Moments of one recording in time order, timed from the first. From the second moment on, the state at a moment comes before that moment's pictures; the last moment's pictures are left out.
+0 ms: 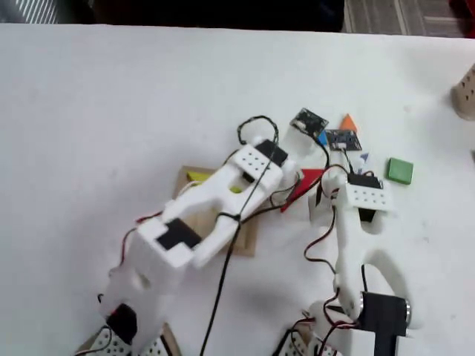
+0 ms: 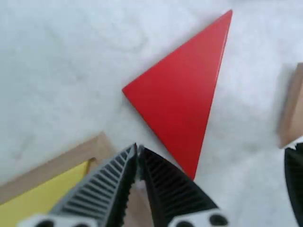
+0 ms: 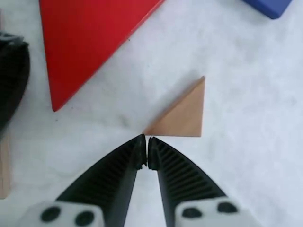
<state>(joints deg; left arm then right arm) 35.9 36.6 -14.5 64.5 5.8 4.0 -13.3 46.4 55.9 12.9</state>
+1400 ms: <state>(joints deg) -5.1 -25.9 56.0 33.8 1.9 -7.9 11.3 20.7 57.7 -3.4</state>
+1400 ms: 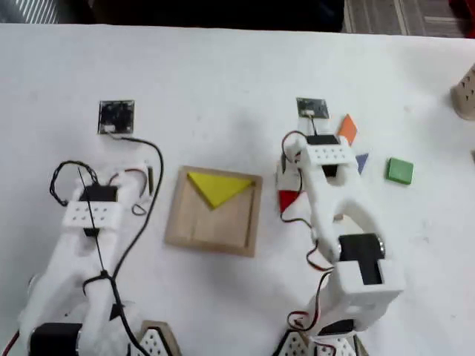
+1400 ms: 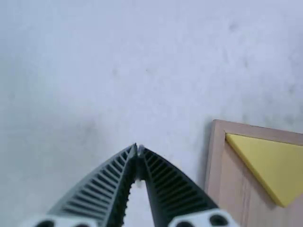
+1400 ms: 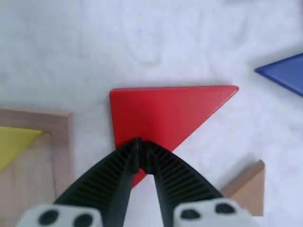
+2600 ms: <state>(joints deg) -5.1 -25.9 56.0 32.4 1.9 -8.1 -7.3 27.1 63.0 3.5</state>
